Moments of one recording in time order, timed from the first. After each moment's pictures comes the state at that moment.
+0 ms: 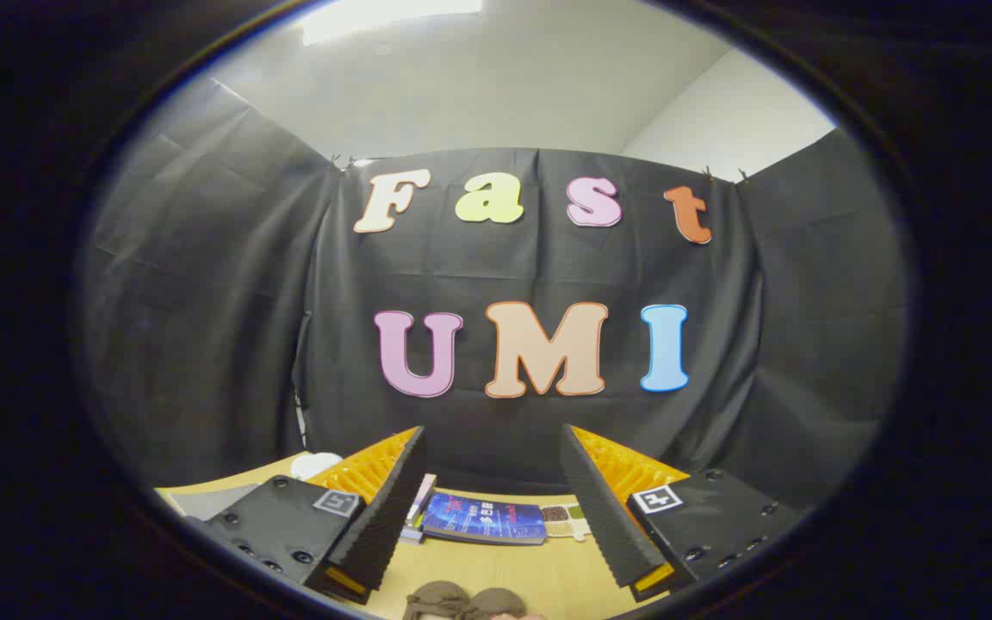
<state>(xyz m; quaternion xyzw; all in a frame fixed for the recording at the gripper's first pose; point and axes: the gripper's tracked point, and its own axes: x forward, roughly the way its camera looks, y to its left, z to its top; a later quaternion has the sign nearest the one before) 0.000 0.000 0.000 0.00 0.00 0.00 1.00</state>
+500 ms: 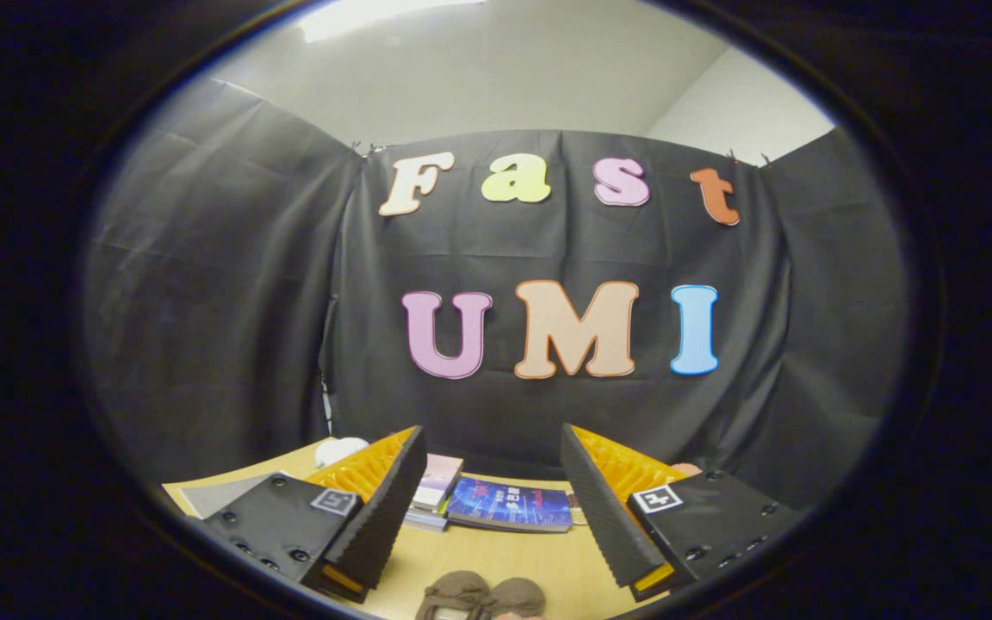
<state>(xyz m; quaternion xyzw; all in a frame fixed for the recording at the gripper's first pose) 0.002 0.032 -0.024 0.01 0.03 0.05 1.00</state>
